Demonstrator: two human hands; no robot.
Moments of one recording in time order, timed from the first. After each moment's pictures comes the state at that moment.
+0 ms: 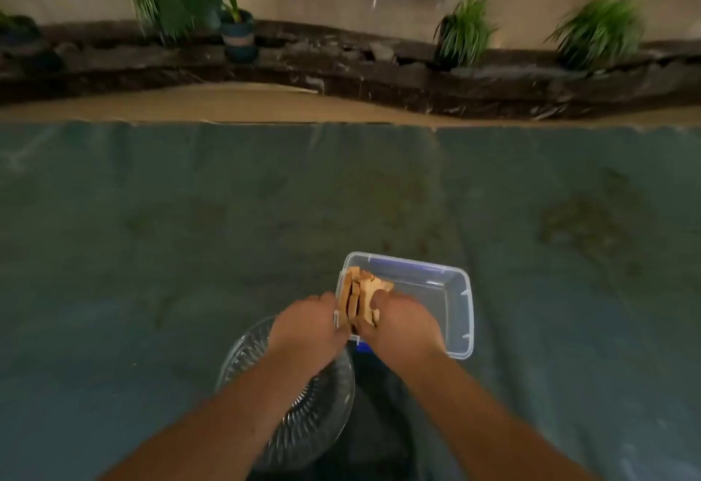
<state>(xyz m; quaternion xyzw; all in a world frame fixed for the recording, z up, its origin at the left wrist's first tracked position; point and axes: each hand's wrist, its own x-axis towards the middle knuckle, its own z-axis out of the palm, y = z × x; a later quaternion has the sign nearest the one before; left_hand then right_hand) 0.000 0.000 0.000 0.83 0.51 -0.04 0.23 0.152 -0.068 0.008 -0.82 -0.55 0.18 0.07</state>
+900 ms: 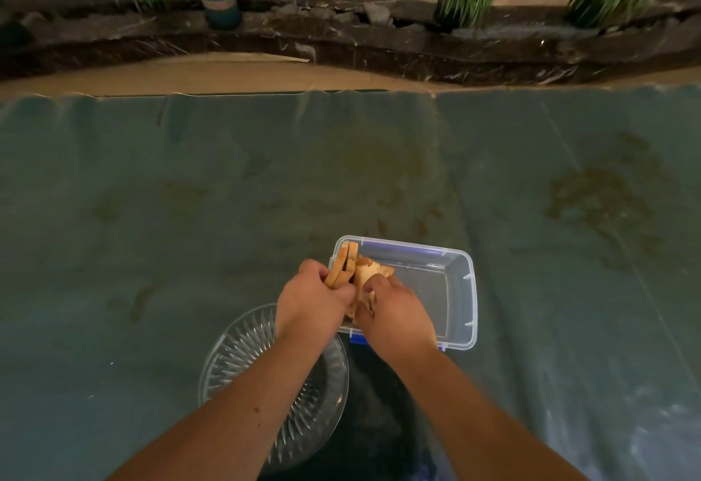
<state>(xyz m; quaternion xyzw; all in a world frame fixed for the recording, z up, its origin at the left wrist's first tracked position) 0.043 0.011 -0.010 0.64 0.66 0.09 0.38 0.166 -0.061 -0.057 -0.83 -0.51 0.20 0.14</state>
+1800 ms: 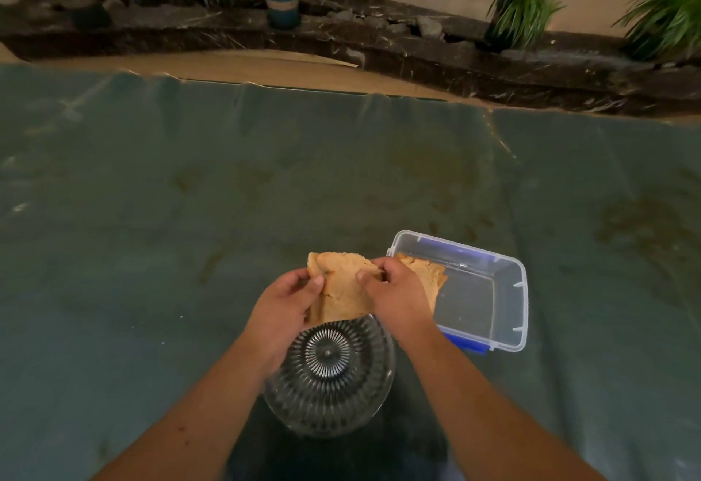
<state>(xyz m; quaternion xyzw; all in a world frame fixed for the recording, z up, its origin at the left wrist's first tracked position) -0.105 0.006 0.000 0.36 0.57 0.27 0.69 0.080 -0.026 -0.013 -0.77 -0.34 0.41 0.36</state>
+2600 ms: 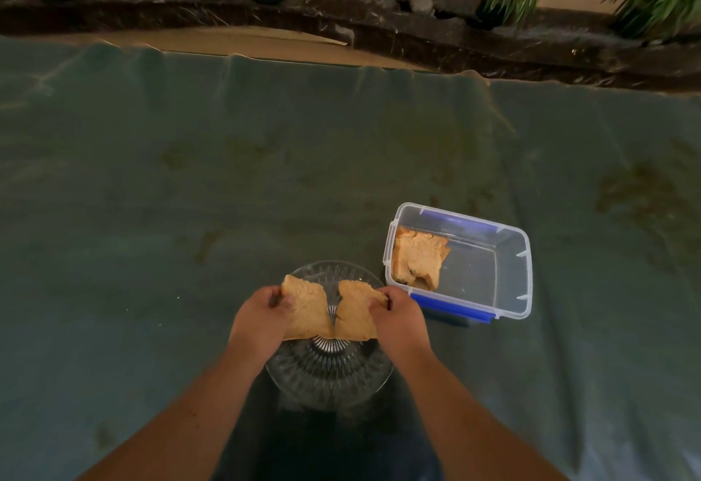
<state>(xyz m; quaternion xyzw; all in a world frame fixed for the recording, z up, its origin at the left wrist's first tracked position) -0.163 -0.008 -0.102 0.54 0.70 0.11 0.45 0.051 -0.087 -0.070 -0.81 -0.28 0.43 0.29</state>
